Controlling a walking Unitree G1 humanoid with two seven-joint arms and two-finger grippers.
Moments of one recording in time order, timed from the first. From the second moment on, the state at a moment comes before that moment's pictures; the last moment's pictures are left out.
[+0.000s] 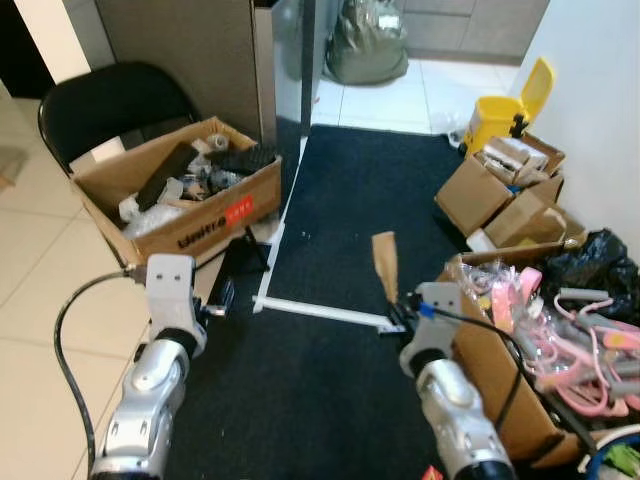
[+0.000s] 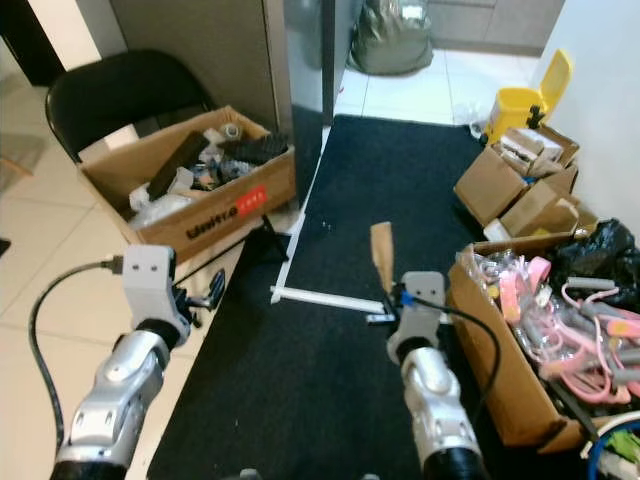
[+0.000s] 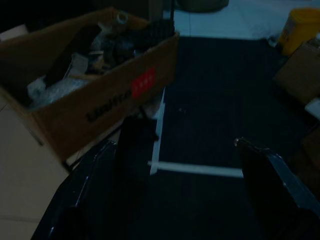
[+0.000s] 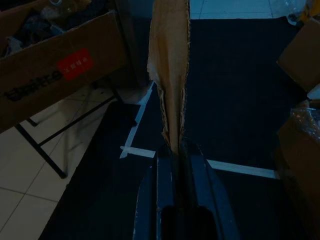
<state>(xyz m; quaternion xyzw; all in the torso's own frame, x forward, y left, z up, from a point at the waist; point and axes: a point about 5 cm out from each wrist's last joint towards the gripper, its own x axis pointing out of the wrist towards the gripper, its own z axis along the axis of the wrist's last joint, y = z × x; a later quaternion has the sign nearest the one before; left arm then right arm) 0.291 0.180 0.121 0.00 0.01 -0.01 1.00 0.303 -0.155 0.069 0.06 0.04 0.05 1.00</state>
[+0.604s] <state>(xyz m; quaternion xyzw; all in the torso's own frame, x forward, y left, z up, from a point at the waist) 0.292 0.182 0.121 0.00 0.01 0.00 1.00 0.302 -0.154 0.068 0.08 0.04 0.04 0.99</state>
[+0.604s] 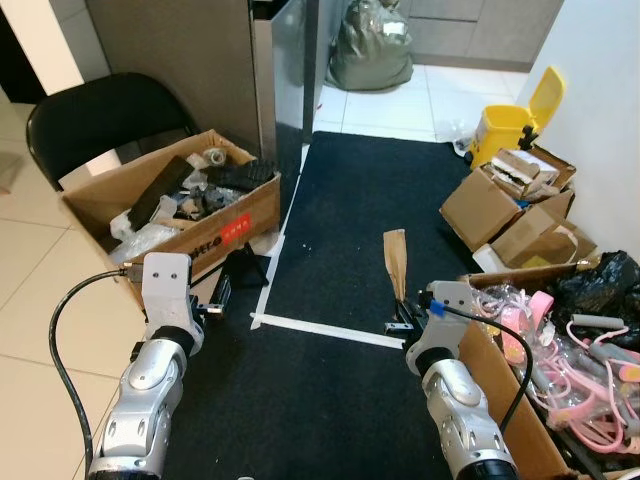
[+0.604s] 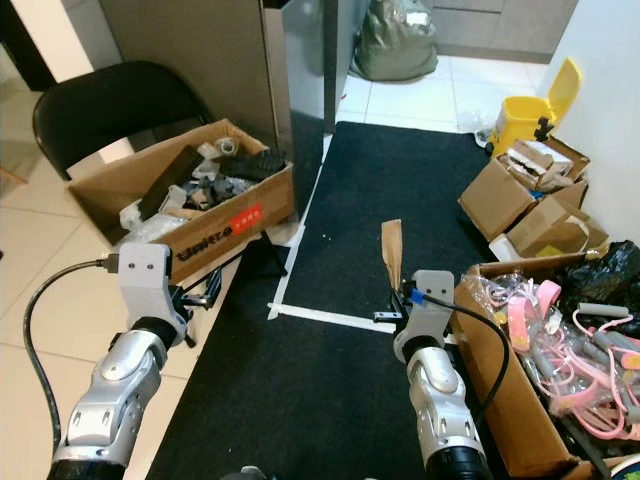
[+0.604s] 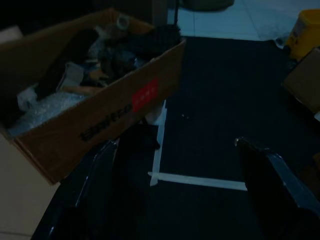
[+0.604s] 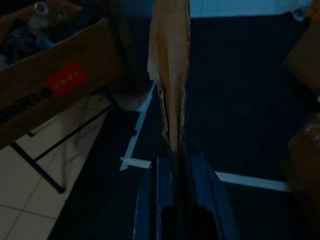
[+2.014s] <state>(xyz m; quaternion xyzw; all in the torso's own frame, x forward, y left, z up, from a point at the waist) 0.293 0.187 0.119 0.00 0.02 0.00 1.00 0.308 -0.151 0.072 0.05 0.04 0.05 1.00</state>
